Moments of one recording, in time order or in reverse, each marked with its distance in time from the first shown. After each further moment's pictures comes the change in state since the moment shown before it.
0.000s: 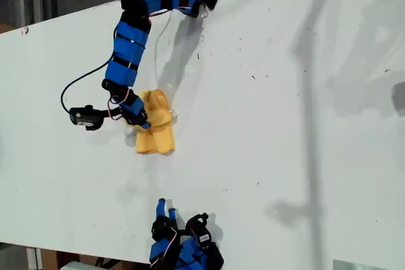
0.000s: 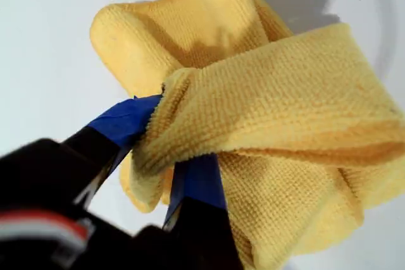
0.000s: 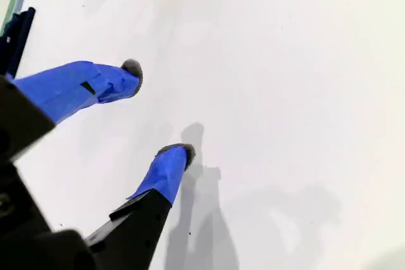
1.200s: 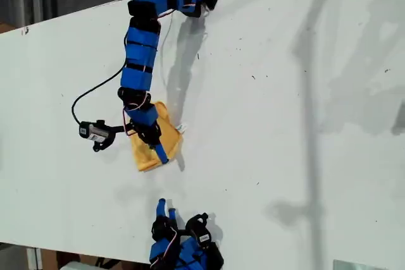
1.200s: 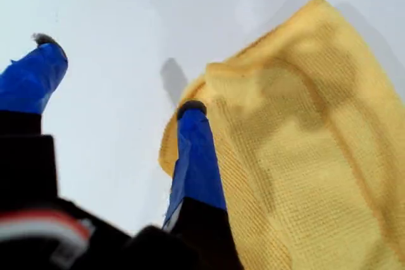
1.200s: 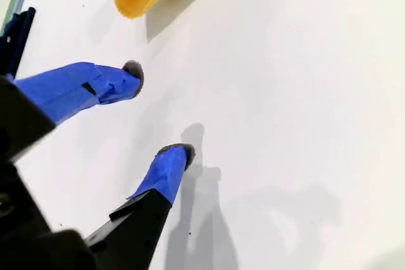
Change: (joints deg) arm 0 0.0 0.0 0.0 0.0 0.0; arm 1 -9.5 1.1 -1.8 -15.4 -5.8
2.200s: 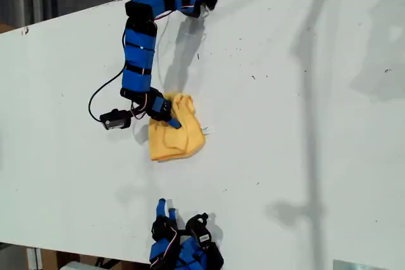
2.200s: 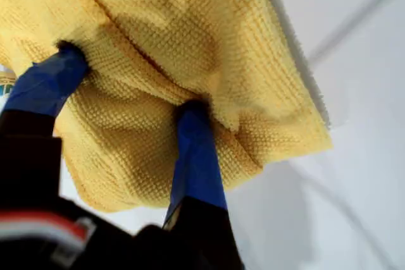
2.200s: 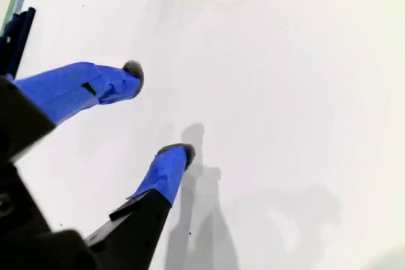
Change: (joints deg) arm 0 0.0 0.0 0.0 0.0 0.0; arm 1 3.2 -2.1 9.8 28.0 11.7
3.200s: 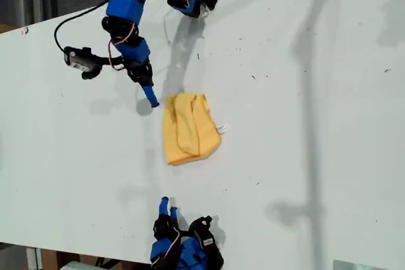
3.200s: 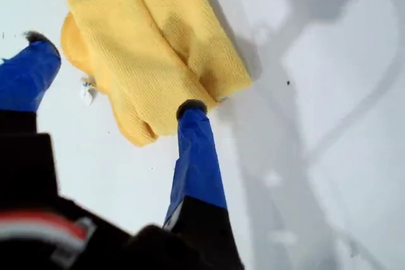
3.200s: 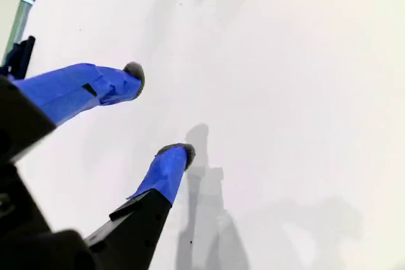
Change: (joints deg) arm 0 4.7 0.0 0.0 -0.1 3.1; arm 1 2.9 65.2 50.0 -11.3 4.9
